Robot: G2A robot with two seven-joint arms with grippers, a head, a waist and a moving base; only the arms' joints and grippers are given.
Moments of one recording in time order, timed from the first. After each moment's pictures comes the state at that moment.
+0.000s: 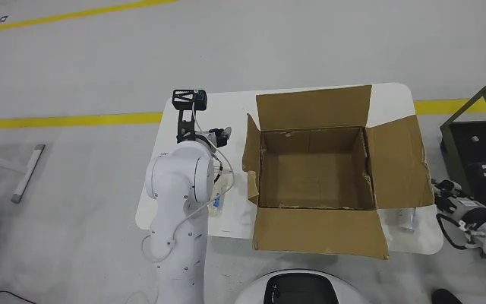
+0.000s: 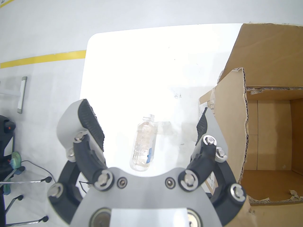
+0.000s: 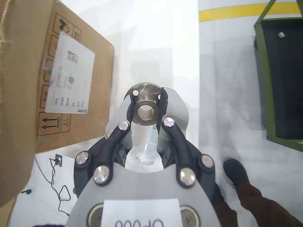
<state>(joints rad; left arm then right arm) 0.83 -1.63 -1.34 -1.86 1.72 0.03 -1.33 -1.74 -1.25 2.07 -2.08 -0.80 -0.05 0.83</state>
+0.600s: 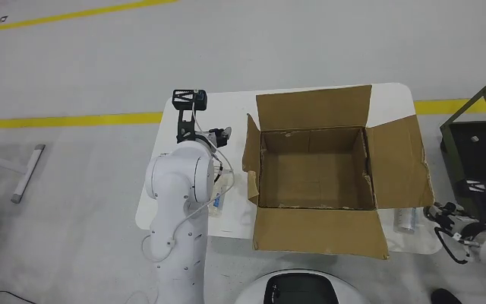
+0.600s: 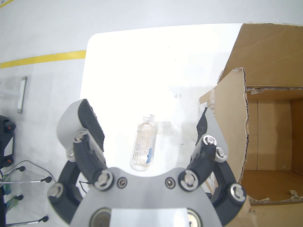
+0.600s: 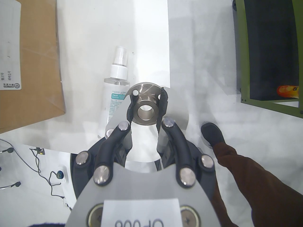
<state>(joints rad) 0.83 -1.63 -1.34 -1.86 1.72 0.03 -1.33 -1.77 -1.23 2.02 -2.01 -0.93 0.00 0.93</state>
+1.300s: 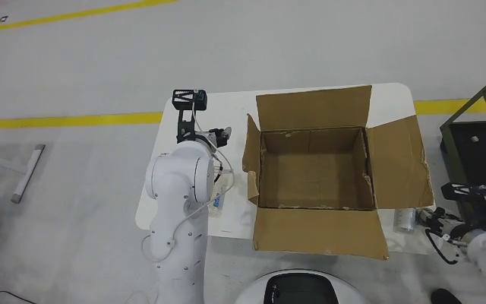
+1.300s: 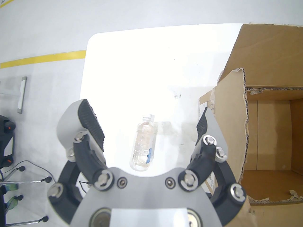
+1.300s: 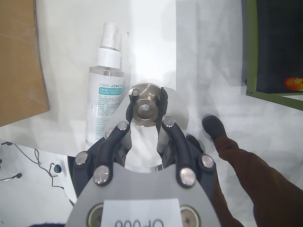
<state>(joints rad) 0.83 -1.63 -1.34 -1.86 1.72 0.03 -1.33 -1.73 -1.22 1.96 -1.92 -0.93 -0.01 0.93</state>
